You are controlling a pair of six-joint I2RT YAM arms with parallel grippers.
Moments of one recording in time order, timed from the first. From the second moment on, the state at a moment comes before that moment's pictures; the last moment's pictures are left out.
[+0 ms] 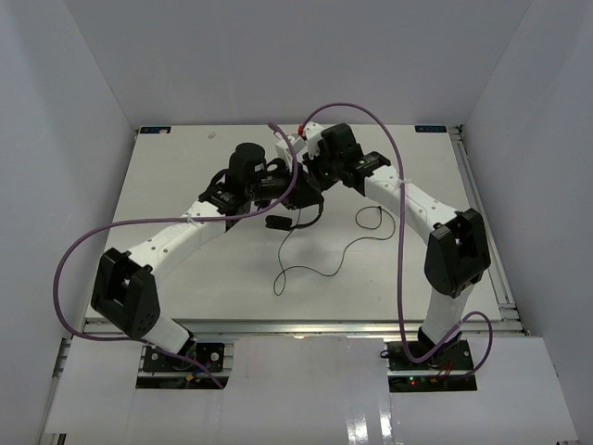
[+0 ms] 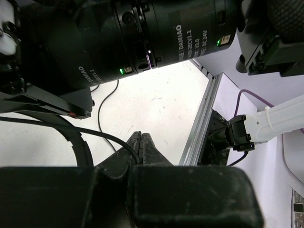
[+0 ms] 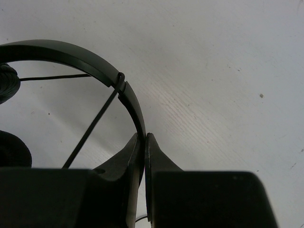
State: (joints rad) left arm -0.59 1.51 1.22 0.00 0.66 -0.36; right arm 0.61 1.83 1.60 -0.46 -0.14 -0.12
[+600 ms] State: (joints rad) left arm -0.68 1.55 1.14 0.05 0.62 -0.39; right arm 0.55 1.83 1.60 -0.47 -0.20 -0.09
